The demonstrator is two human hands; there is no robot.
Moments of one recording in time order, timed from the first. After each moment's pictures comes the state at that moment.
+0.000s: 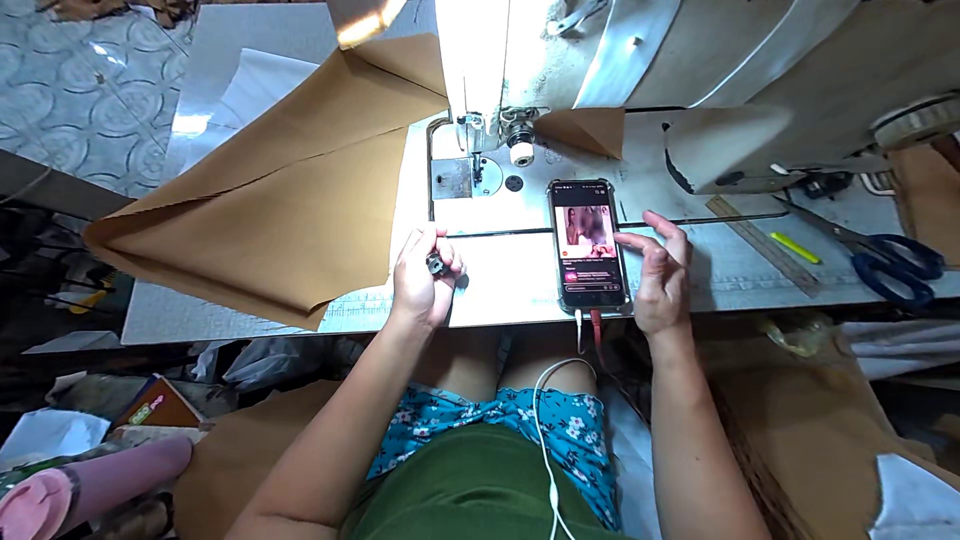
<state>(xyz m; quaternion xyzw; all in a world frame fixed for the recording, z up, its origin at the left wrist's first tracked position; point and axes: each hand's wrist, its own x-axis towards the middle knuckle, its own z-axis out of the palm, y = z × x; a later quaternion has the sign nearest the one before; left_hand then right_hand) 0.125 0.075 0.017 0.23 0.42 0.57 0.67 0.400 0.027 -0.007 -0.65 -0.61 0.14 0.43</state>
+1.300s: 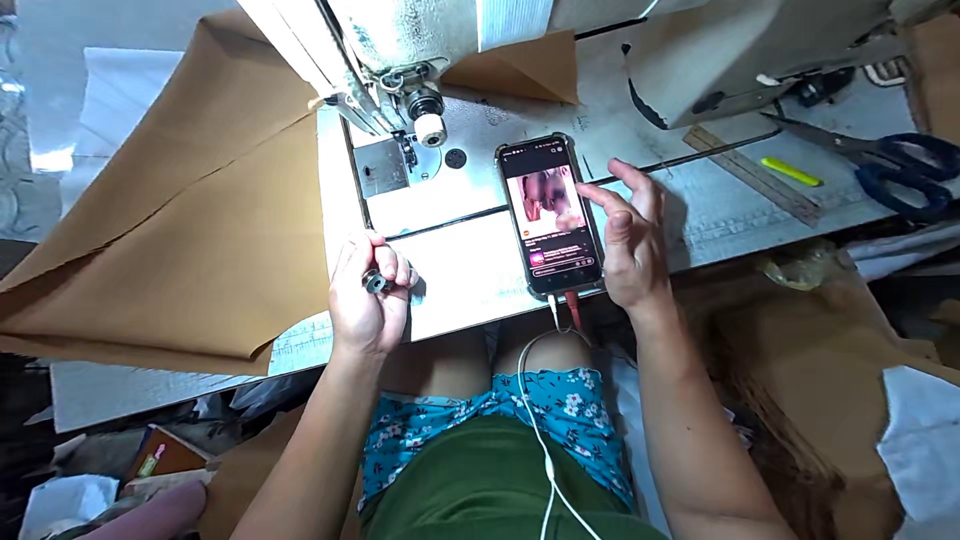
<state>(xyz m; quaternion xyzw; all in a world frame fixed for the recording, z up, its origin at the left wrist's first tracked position) 0.118 0.078 0.011 0.28 0.41 0.55 0.67 0.399 0.033 -0.012 -0.66 -0.61 0.12 0.41</state>
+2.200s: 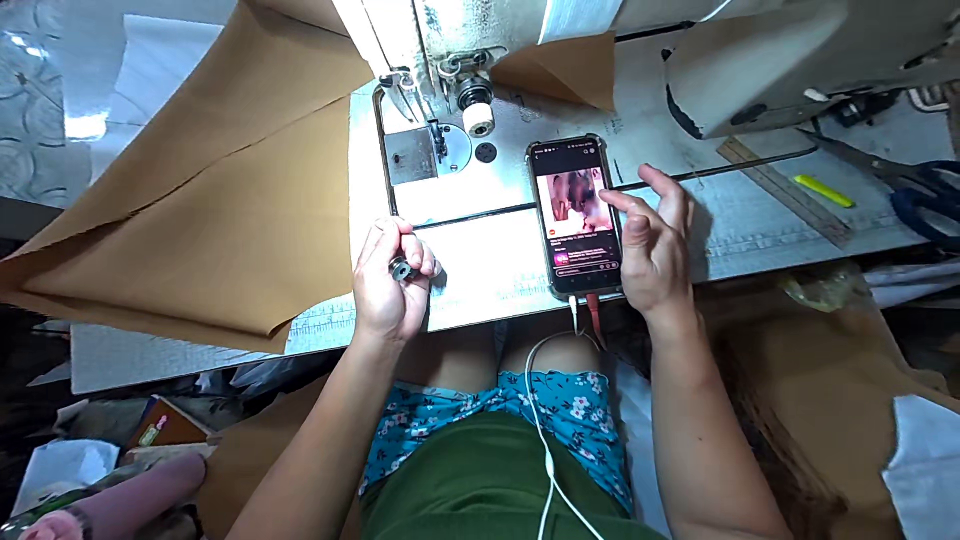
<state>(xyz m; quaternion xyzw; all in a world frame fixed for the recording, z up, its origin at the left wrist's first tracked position) 0.119 0.076 0.013 0.28 0.40 0.55 0.68 0.398 0.034 -0.010 -0.68 -0.62 0.11 0.37</state>
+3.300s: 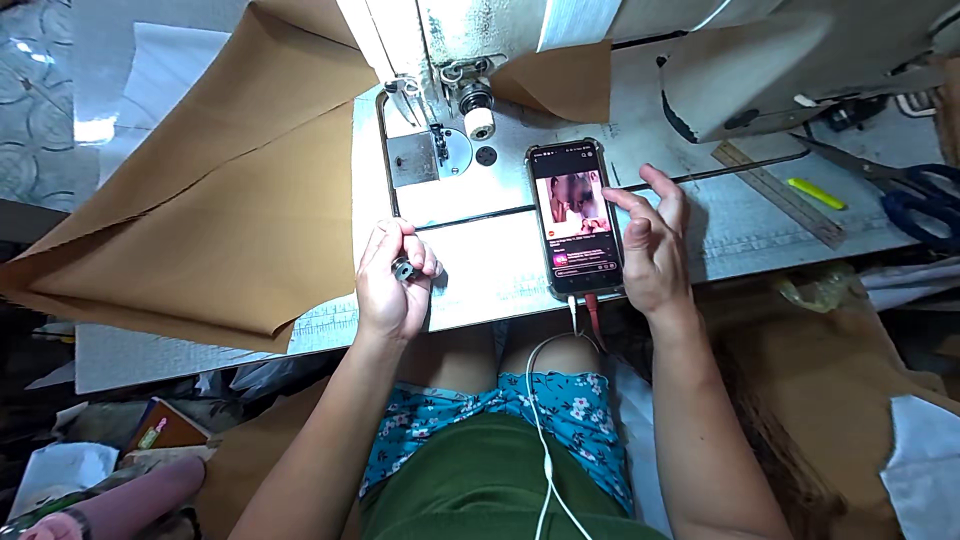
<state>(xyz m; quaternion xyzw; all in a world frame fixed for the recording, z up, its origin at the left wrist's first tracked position) 0.120 0.076 0.013 0.28 0.40 0.56 0.67 0.401 0.033 -0.010 -0.67 -0.62 0.13 0.38</state>
